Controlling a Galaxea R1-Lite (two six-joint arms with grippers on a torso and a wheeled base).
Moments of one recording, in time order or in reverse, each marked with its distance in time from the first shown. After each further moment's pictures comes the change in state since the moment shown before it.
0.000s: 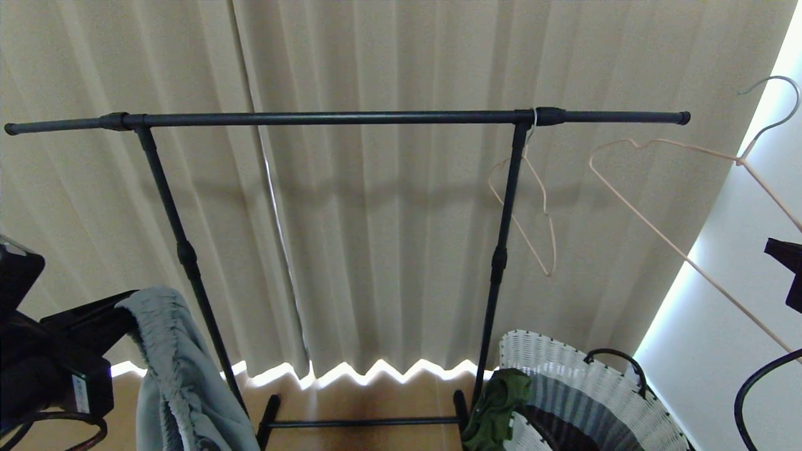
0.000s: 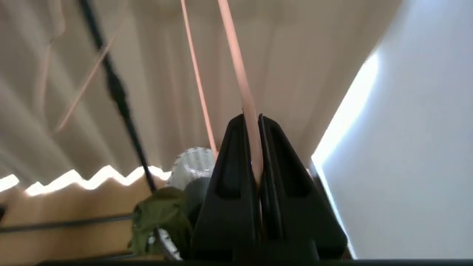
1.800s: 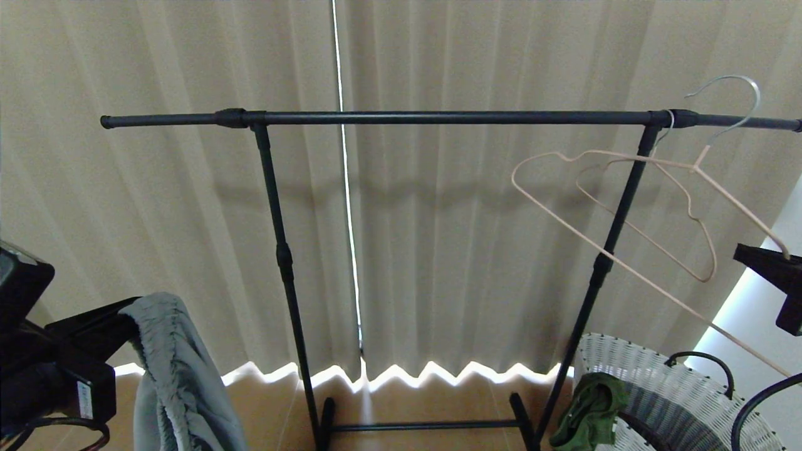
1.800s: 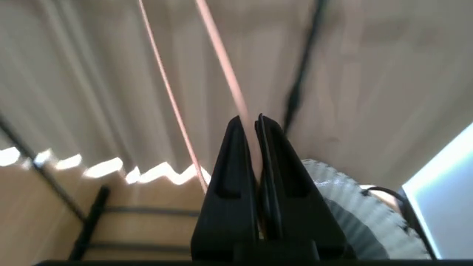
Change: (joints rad) left arm 0.000 0.002 0.016 0.000 0.001 0.008; right arm 0.169 -0.066 0.031 0.013 0.033 0.034
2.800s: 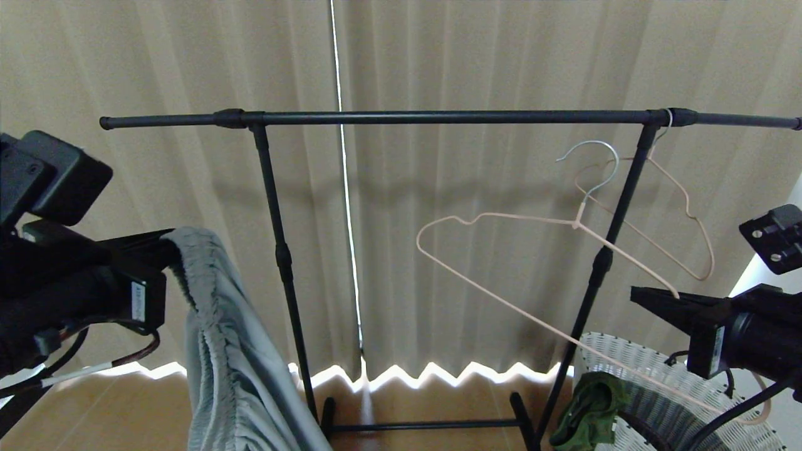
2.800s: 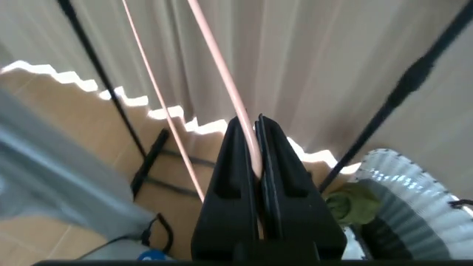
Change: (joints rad) left arm -0.009 0.195 -0.234 0.003 0.010 -0.006; right arm 0.282 0.140 0.032 -0.014 0.001 0.054
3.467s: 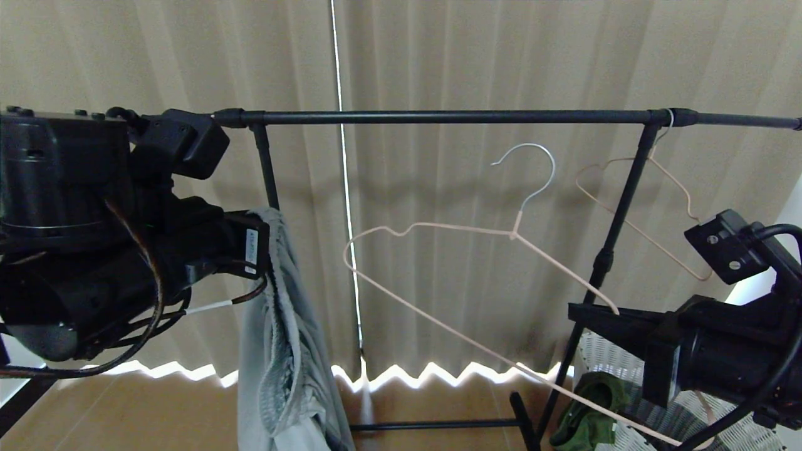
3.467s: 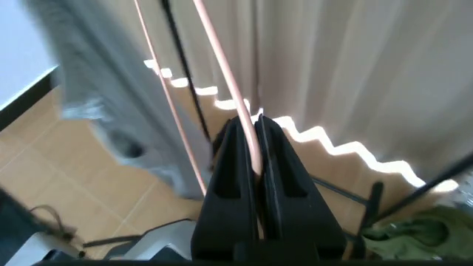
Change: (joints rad) left arm -0.123 0.272 -0.206 0.004 0.158 -0.222; right arm 0.260 0.062 -0.050 -0.003 -0.001 0.145
